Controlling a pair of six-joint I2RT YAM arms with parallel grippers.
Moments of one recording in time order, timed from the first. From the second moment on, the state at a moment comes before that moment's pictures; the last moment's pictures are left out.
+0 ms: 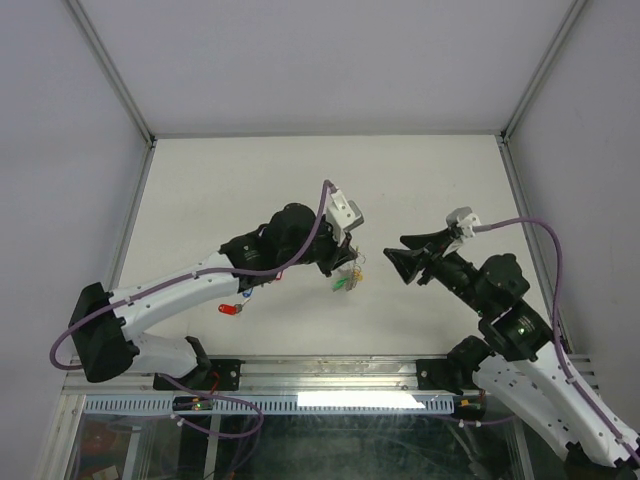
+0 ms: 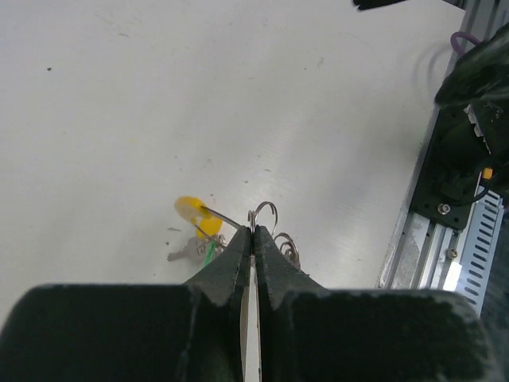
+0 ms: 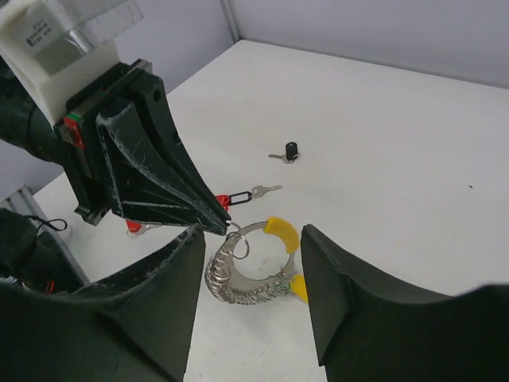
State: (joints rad) left arm -0.98 1.34 1.05 -0.12 0.19 -0.06; right arm 0.64 0.41 0.62 -0.23 -0.09 0.26
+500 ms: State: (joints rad) left arm -0.98 1.09 1.01 -0.17 0.16 0.22; right arm 0.64 0.64 0.70 -0.16 -0.37 0.10
